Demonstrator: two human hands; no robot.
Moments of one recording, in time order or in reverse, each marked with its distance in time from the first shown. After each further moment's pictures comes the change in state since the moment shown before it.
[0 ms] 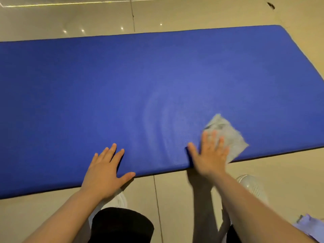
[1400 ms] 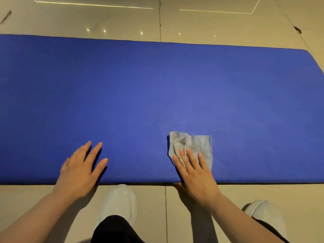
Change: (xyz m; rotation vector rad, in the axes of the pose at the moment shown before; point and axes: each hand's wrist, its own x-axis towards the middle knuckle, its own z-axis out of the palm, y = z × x) left_hand -0.016 -0.081 -0.002 -0.236 0.264 -0.185; right_hand -0.011 -0.027 0.026 -0.463 0.211 -0.857
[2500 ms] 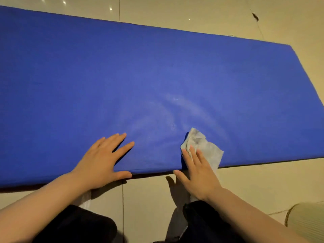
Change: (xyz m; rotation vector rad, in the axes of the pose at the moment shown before) left_hand -0.001 0.137 0.039 0.290 -0.161 0.614; right_hand -0.093 0.072 -0.043 0.329 -0.435 0.381
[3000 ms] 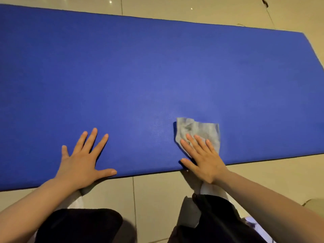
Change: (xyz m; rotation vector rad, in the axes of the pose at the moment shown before) left_hand -0.026 -0.045 0.005 -0.131 -0.260 -0.388; right_hand 0.036 0.021 0.004 -0.032 0.033 -0.144
